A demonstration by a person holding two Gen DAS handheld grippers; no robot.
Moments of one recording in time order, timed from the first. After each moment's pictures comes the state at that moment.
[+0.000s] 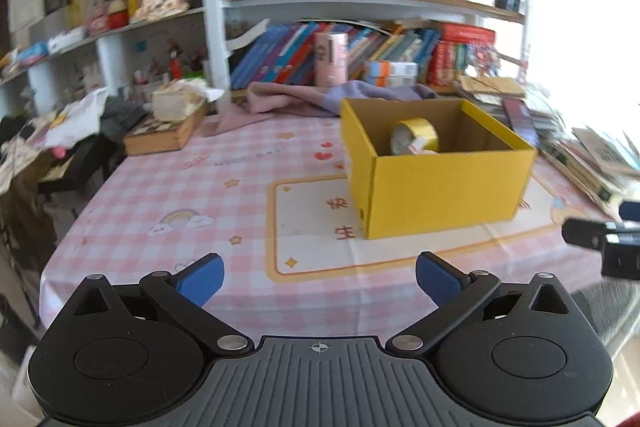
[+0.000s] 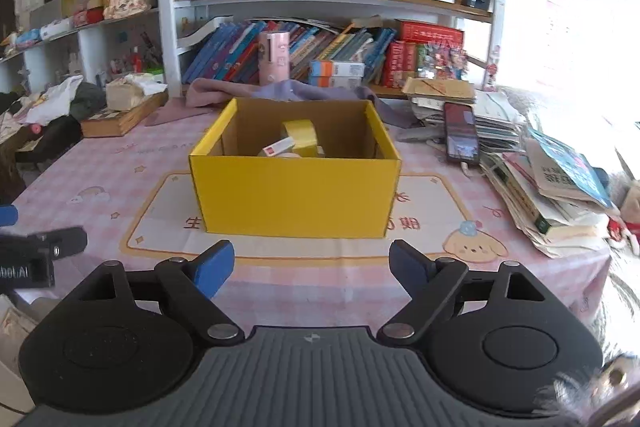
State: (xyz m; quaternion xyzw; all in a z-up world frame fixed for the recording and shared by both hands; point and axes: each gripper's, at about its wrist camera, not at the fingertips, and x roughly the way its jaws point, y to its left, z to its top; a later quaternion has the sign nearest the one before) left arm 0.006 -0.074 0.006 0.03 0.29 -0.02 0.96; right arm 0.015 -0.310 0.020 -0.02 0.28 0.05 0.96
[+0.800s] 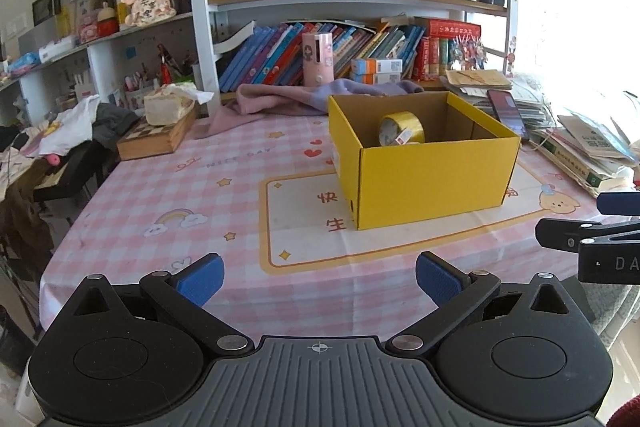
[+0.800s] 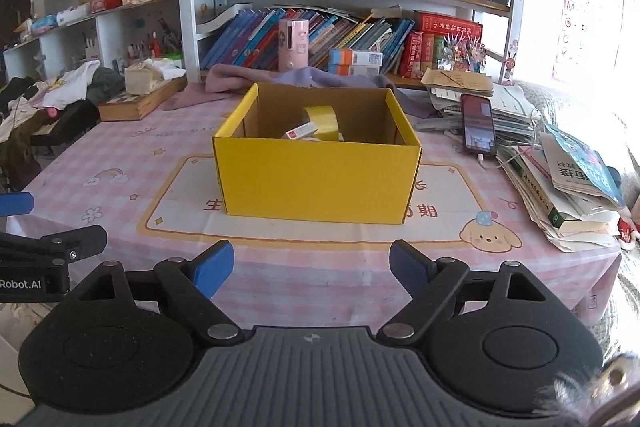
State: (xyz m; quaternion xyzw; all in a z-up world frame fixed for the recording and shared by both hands) left arm -0.006 -0.074 0.004 0.03 0.29 -0.02 0.96; right arm 0.009 -0.301 0.018 -0.03 0.29 0.08 0.95
